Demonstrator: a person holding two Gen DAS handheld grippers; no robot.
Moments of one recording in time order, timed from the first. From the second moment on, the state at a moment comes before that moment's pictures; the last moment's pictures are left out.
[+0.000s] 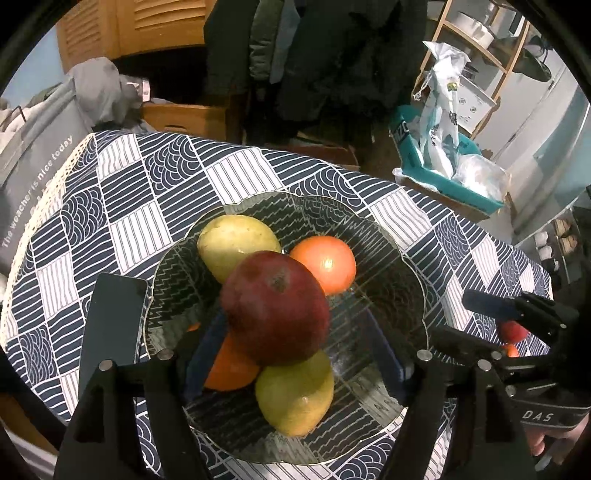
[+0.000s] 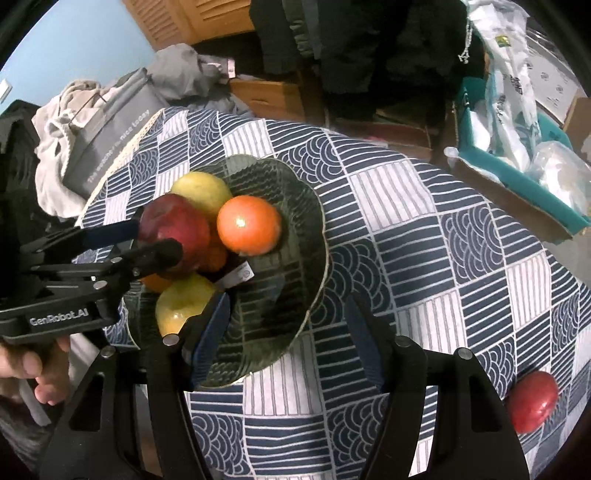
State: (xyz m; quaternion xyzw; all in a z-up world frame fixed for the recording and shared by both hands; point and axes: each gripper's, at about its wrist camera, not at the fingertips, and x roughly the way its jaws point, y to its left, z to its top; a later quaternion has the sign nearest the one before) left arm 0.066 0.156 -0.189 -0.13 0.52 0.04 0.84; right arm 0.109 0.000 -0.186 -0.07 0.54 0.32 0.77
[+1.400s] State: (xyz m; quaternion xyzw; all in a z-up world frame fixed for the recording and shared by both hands) left arm 0.055 0.020 -0.114 -0.03 0.46 -0.05 0.89; right arm 0.074 -0.143 -0.119 -0.09 0.47 0.17 0.86
